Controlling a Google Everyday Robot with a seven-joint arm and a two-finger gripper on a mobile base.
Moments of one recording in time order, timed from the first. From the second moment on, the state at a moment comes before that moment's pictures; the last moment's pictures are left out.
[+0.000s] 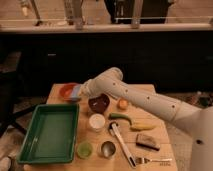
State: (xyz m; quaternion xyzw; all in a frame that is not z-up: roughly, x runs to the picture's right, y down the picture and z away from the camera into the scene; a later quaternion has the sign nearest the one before) arm -0.122 0.036 0.782 0.09 -0.35 -0.54 0.76
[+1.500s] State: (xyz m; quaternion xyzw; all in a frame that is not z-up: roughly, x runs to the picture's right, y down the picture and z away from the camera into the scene) arm -0.090 0.058 0.735 0.03 -0.34 -0.64 0.68
